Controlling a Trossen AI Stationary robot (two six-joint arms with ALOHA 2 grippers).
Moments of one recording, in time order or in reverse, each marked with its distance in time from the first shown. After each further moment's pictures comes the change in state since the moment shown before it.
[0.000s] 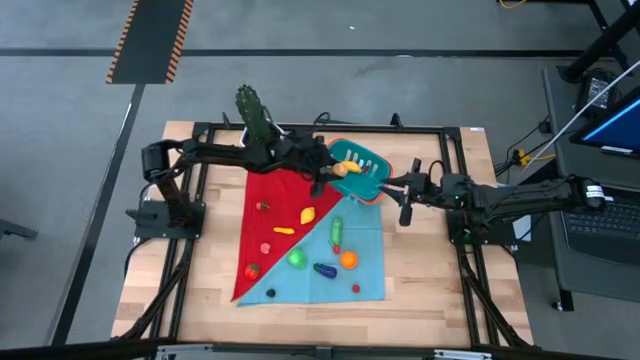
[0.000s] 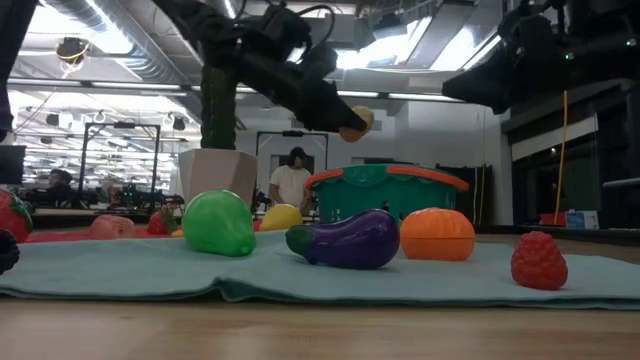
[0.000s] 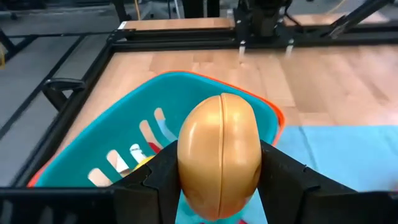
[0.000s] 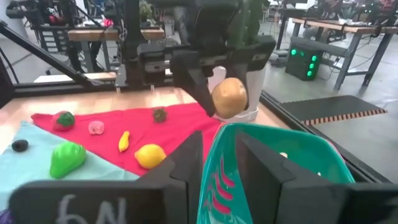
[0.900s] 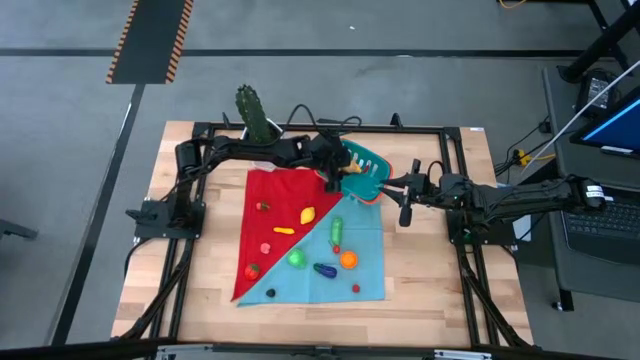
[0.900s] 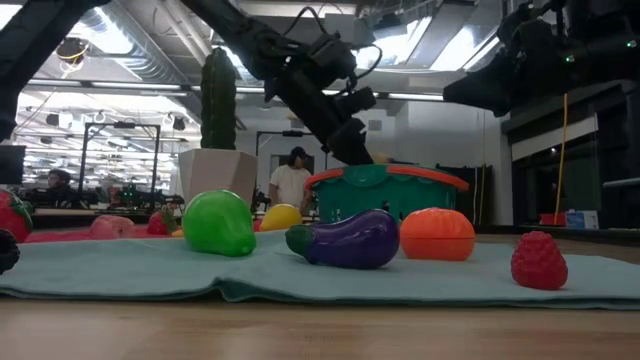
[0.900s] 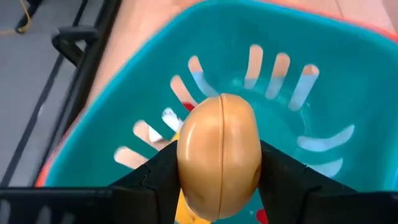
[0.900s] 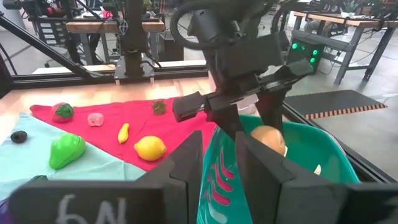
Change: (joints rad) left arm -0.004 0.255 0.316 -0.303 -0.184 0.137; right arm 0.000 0.000 0.000 -0.019 -0.001 0.001
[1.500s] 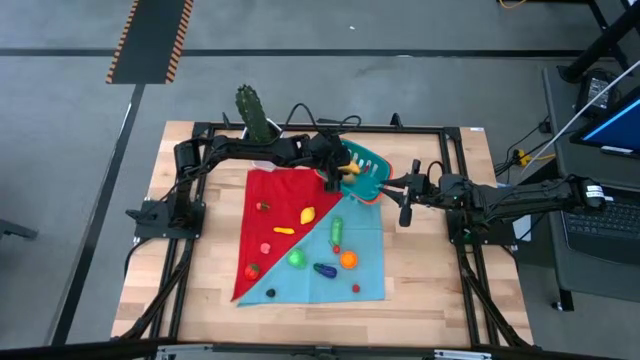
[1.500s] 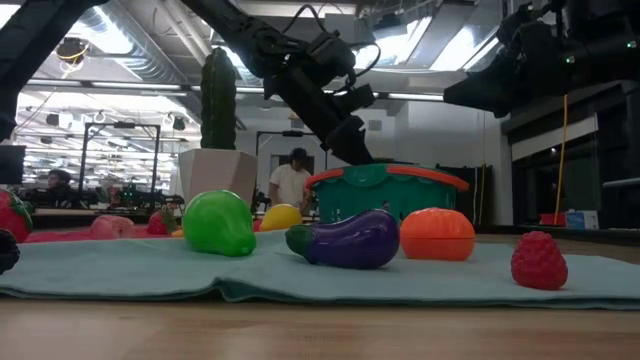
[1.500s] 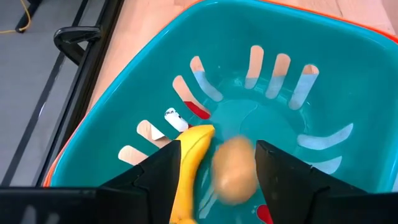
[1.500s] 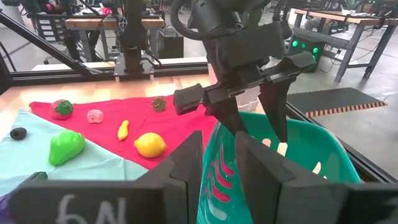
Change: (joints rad) left arm 0.004 -0.008 0.001 -0.016 0.000 0.002; right arm 0.000 0.000 0.000 -0.010 0.000 0.000
